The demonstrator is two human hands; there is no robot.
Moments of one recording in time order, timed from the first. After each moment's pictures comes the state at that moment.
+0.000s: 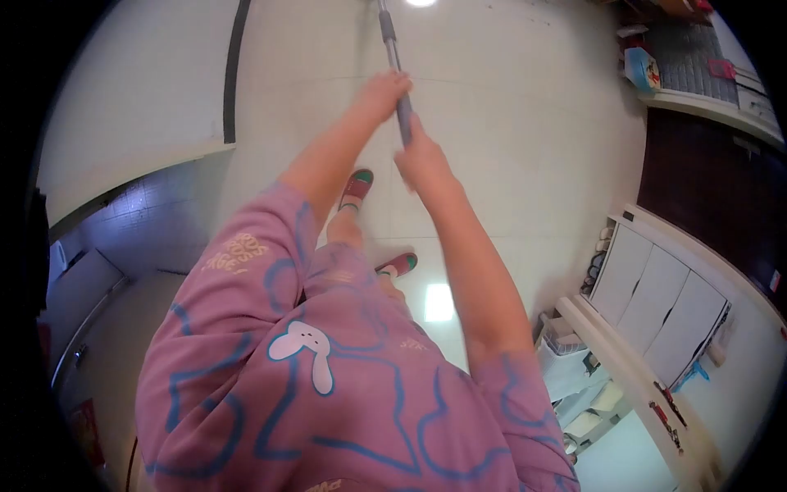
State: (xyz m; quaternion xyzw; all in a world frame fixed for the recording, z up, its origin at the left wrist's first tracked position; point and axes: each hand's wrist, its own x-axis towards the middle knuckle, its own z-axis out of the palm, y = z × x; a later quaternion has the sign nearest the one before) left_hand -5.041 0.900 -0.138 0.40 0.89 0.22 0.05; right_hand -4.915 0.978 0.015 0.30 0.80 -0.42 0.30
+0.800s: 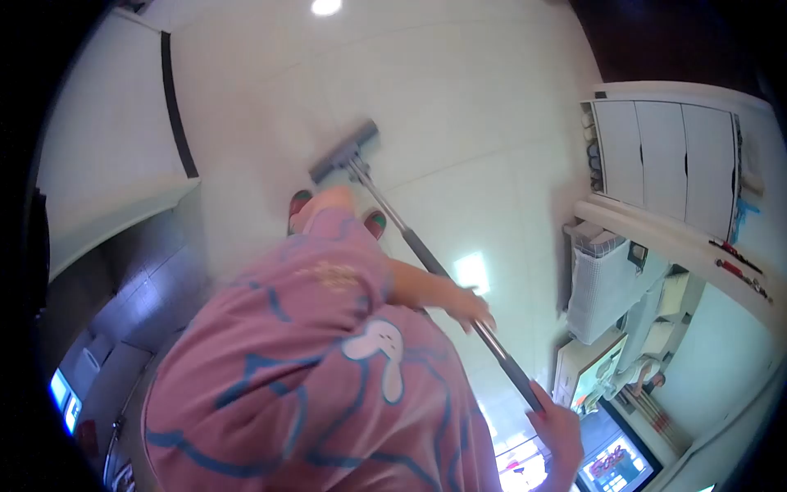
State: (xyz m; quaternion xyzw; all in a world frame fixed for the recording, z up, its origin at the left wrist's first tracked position) left_hand -4.400 0.901 -0.028 0.76 0.20 0.18 0.59; right_hand -4.247 0.910 0.323 0.51 0.71 -0.19 0.45
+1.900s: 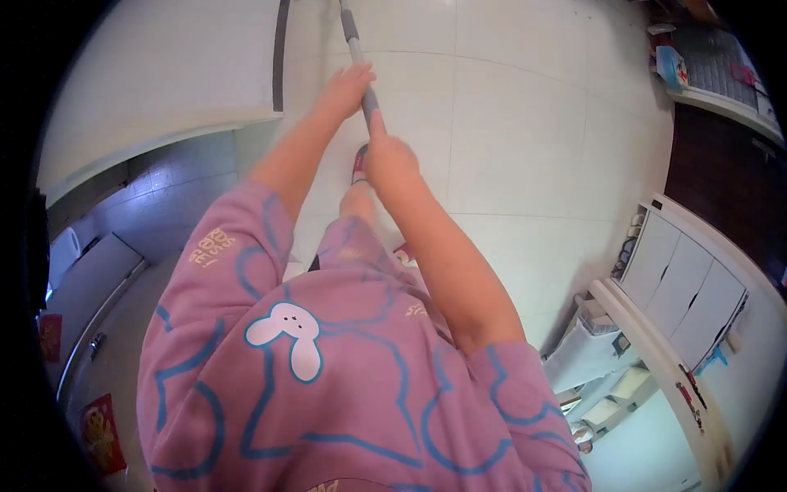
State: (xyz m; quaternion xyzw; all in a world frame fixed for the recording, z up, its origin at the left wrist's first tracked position) left_hand -5.050 0.626 -0.131 0.32 0.93 0.10 0.14; right_hand -4.912 0.720 -0.004 0.16 0.91 -0.30 0.25
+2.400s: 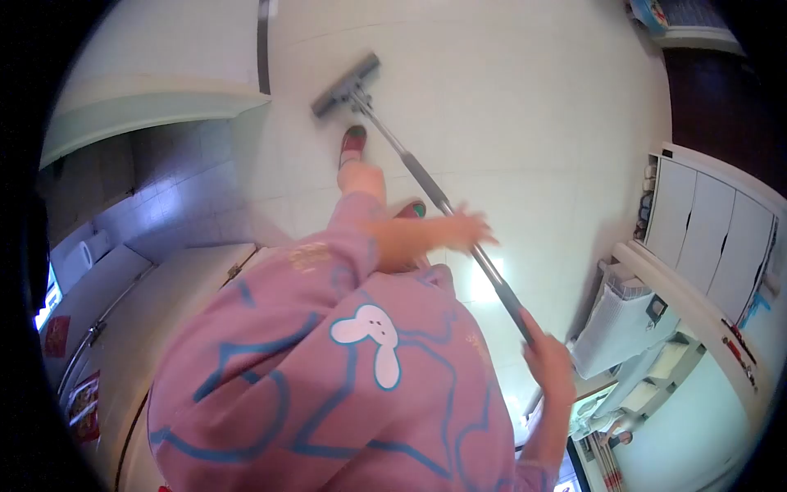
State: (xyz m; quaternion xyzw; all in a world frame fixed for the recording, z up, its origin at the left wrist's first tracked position) left_hand -4.563 0.756 -0.093 0.65 0.57 0.15 0.47; right_hand -4.367 0.851 0.187 0.31 0.82 -0.20 0.43
